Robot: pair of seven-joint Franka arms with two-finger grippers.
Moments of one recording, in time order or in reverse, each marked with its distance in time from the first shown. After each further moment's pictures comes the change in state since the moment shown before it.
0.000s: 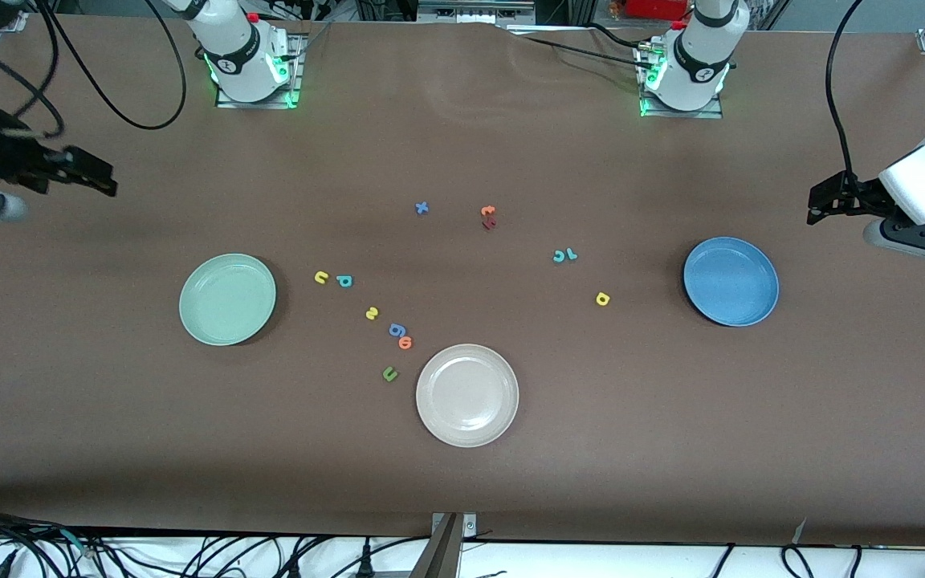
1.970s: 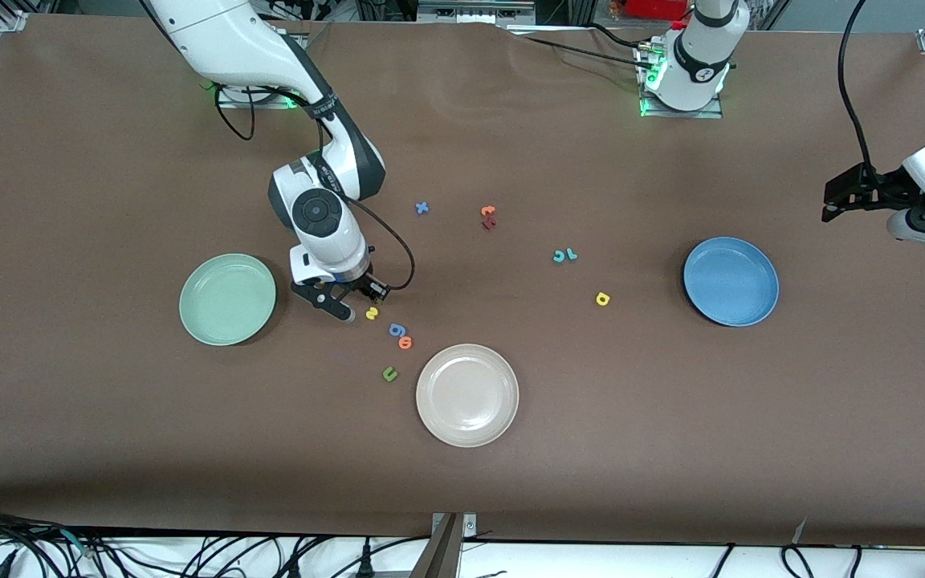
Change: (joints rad) left arm 0.004 0.011 0.001 0.047 0.000 -0.025 0.000; right arm 0.494 0.508 0.005 -0.262 -0.004 0.991 1.020
